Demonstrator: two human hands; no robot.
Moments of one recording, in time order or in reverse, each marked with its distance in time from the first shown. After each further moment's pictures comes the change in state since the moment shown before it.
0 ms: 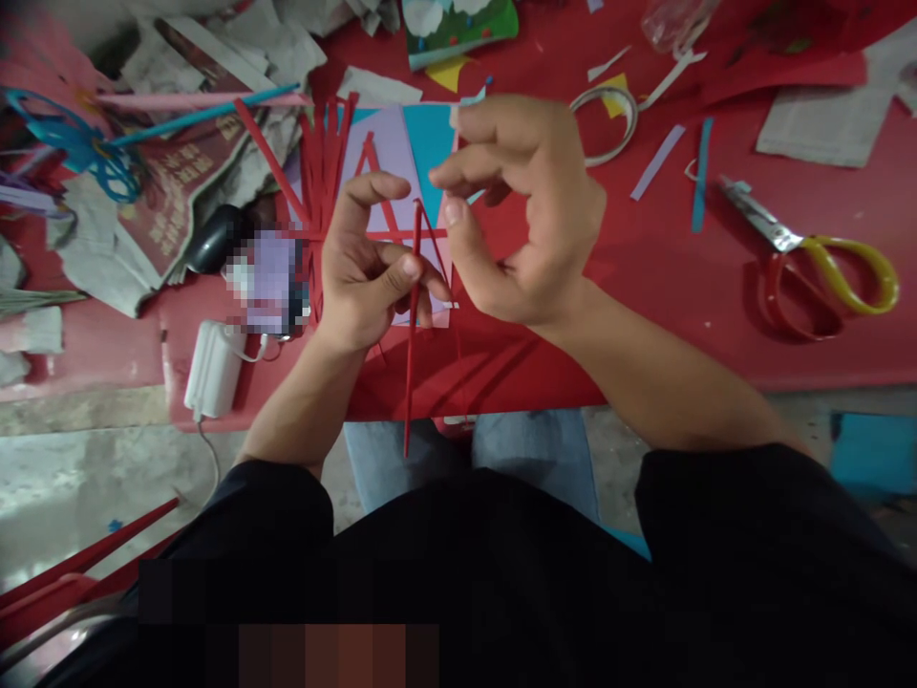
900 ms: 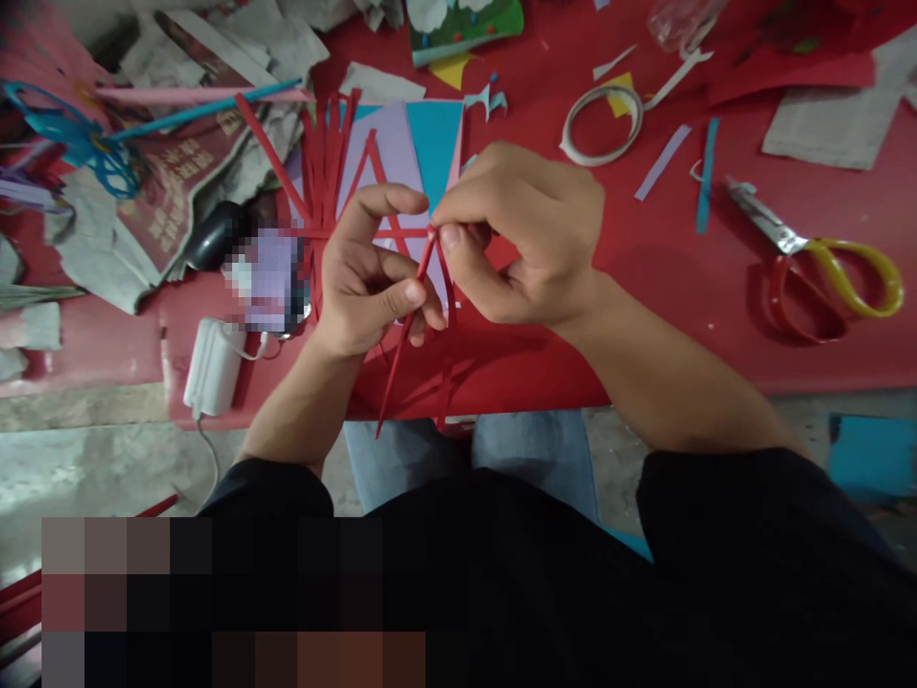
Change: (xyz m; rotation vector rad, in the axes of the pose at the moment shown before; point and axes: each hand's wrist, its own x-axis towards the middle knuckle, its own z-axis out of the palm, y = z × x) left_hand -0.009 0.014 0.001 0.015 -0.085 -0.020; right_hand 0.005 0.011 -0.008 0.057 -0.173 -0.045
